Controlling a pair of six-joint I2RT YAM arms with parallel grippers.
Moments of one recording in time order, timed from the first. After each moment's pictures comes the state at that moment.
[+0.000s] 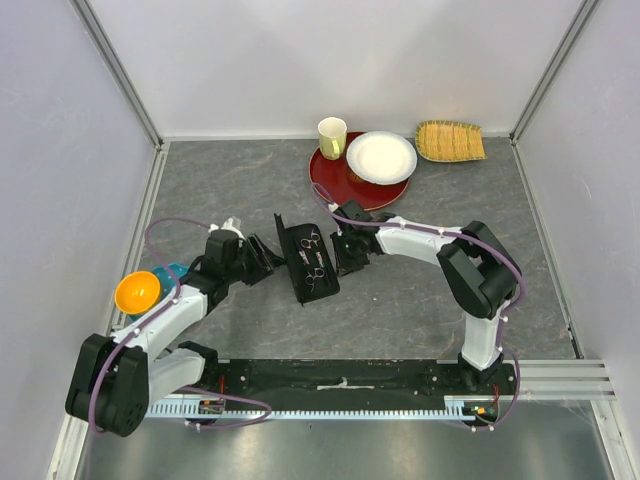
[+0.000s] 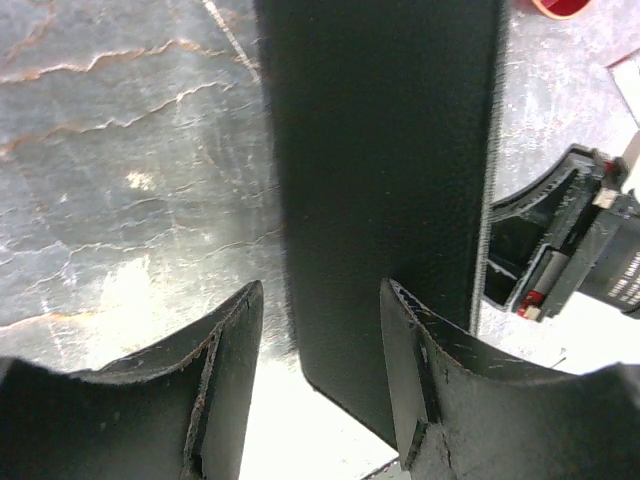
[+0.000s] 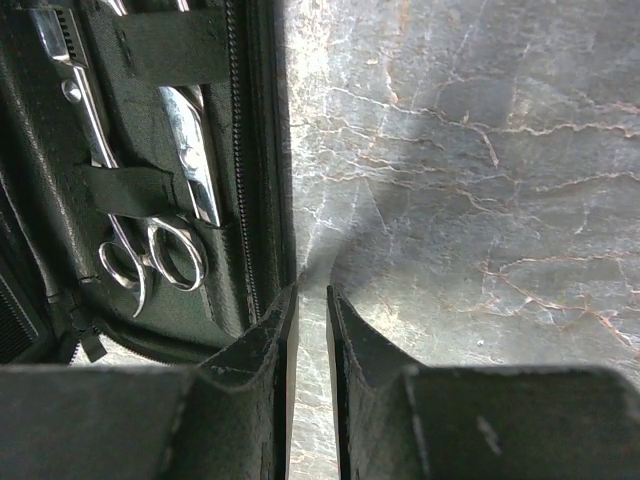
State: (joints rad) left arm -0.33 1.08 0.44 -0.05 0.20 -0.85; right arm 0.72 1.89 1.22 -0.45 -0.12 0.49
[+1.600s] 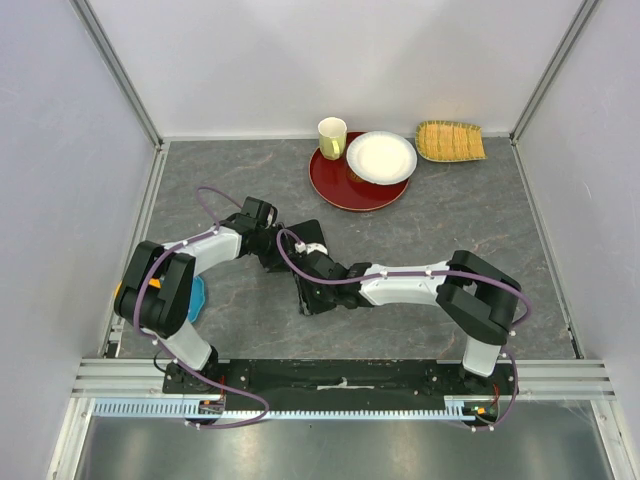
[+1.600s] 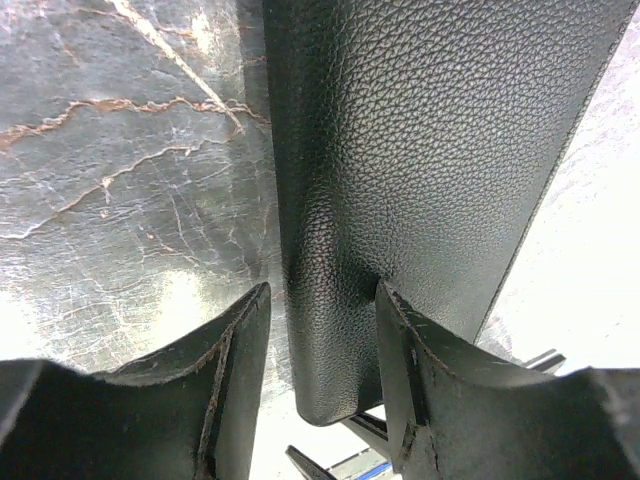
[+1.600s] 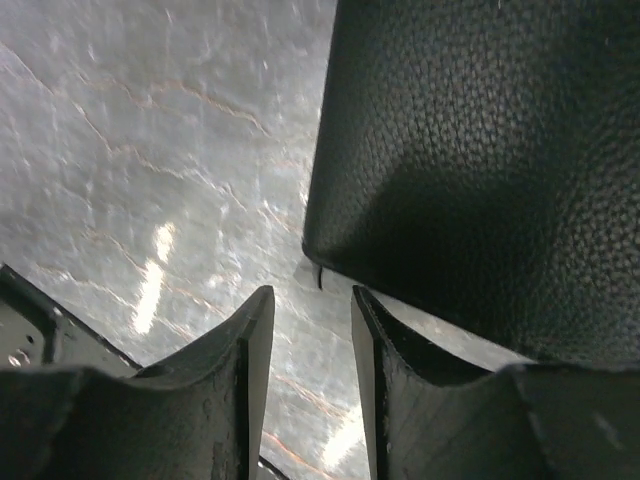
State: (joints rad) left arm -0.36 1.64 0.88 -0.31 0.29 -0.76; right arm 1.09 1.79 1.03 -0.19 0.02 0.71
